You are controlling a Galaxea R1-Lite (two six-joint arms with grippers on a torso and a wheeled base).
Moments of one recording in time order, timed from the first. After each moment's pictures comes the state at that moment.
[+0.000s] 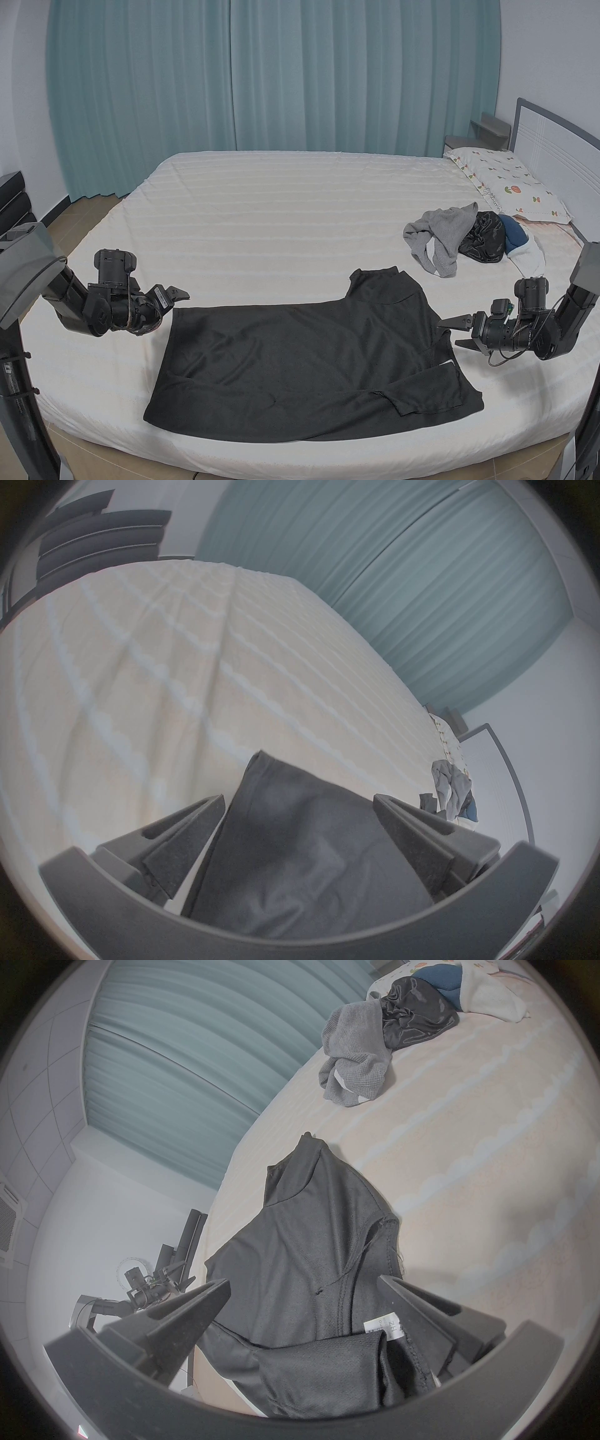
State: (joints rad) left arm 0.01 2.15 -0.92 -0.53 -0.21 -0.65; right arm -0.06 2.16 -0.62 -0.86 0.66 0.51
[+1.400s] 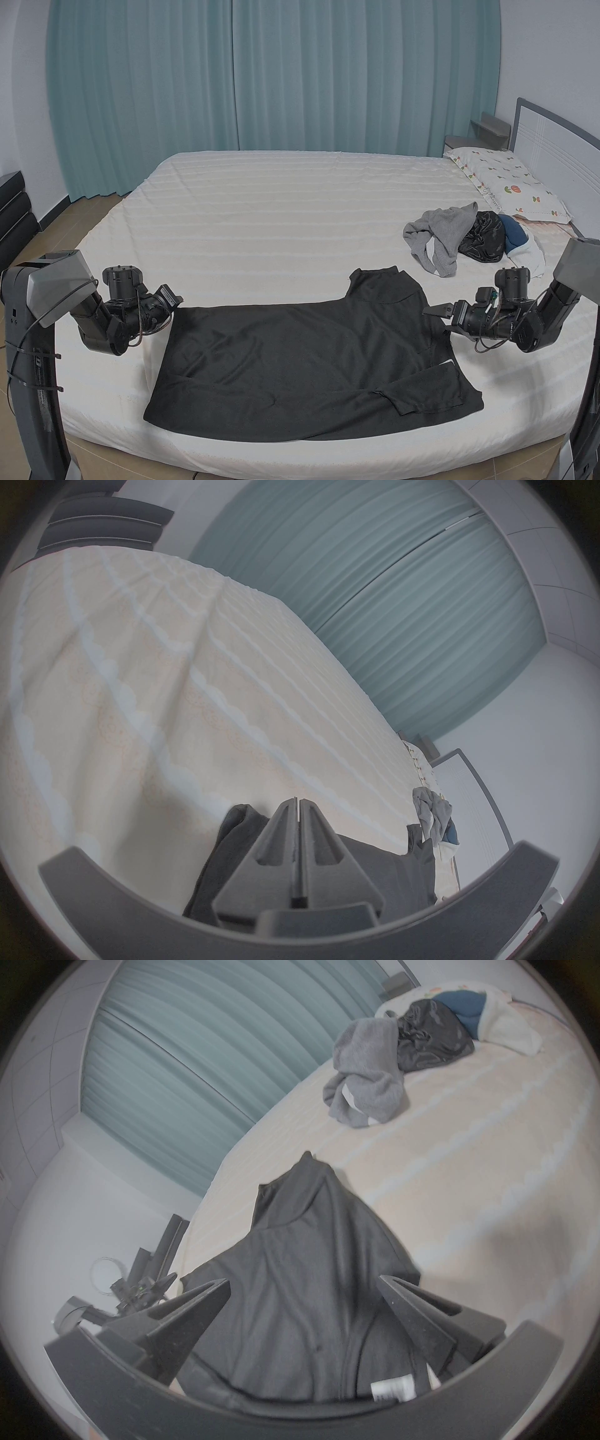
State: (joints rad) left arm 0.04 2.41 -0.98 -0.97 -0.28 -0.74; right arm 0.03 2.22 -0.75 -0.85 0.48 0.53
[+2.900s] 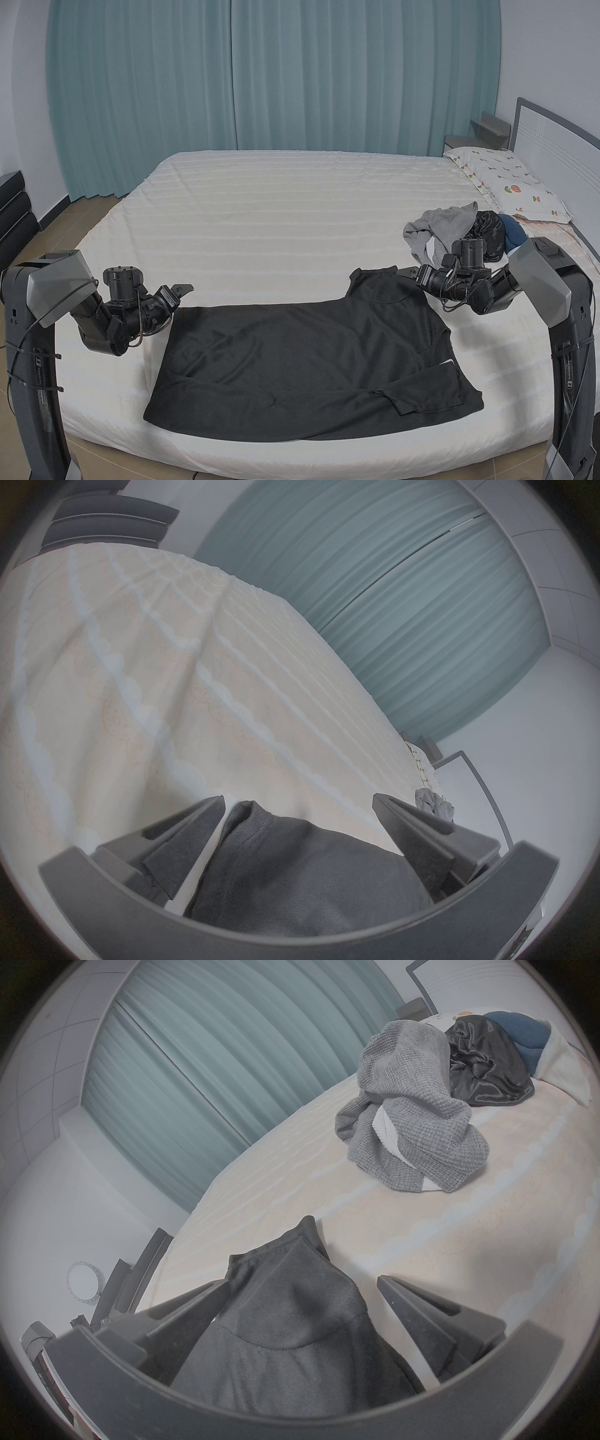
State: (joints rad) left arm 0.03 2.41 -0.97 -0.96 -0.27 -0.76; right arm 0.09 2.57 -1.50 -0.58 0.31 0.53
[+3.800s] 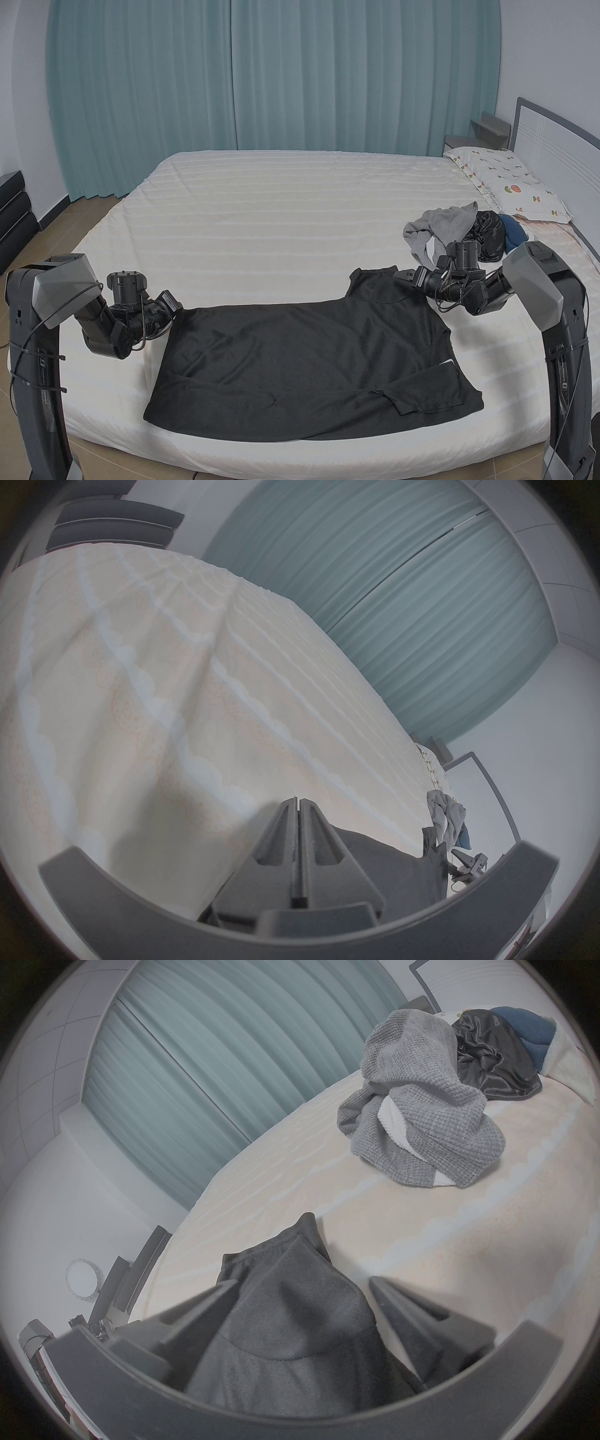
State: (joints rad) left arm 0.03 2.44 -0.98 -0.96 -0.22 -0.75; right arm 0.10 2.62 -1.57 -0.56 0.31 0.52
